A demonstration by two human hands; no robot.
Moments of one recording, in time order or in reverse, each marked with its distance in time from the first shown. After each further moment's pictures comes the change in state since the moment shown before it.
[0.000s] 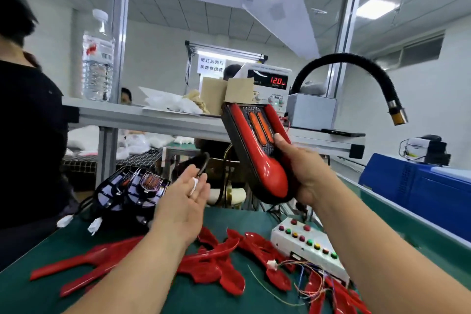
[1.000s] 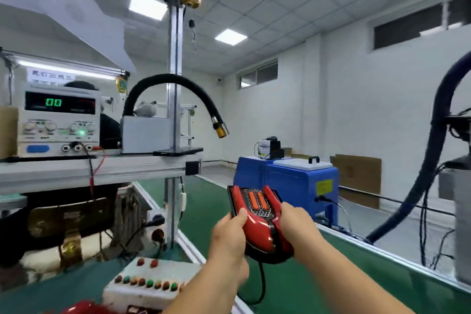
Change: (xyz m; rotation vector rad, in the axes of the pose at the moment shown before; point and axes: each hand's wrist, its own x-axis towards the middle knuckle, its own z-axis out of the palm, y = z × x) left_hand -0.126 -0.279 0.214 0.442 -0.477 -0.483; right_hand -0.118 -0.053 -0.273 -1.061 0.789 0.217
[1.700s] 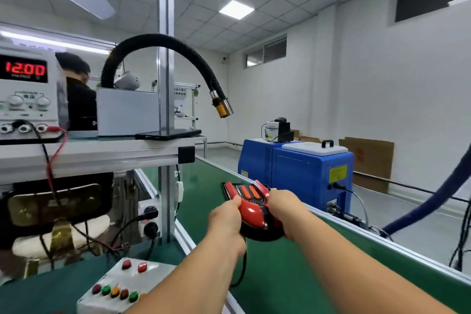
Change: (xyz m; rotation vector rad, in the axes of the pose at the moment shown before) left_hand 0.130 -0.013 -0.004 -0.062 0.223 -0.180; right_hand 0.123 -0.001 0.058 -0.064 -0.169 0.074
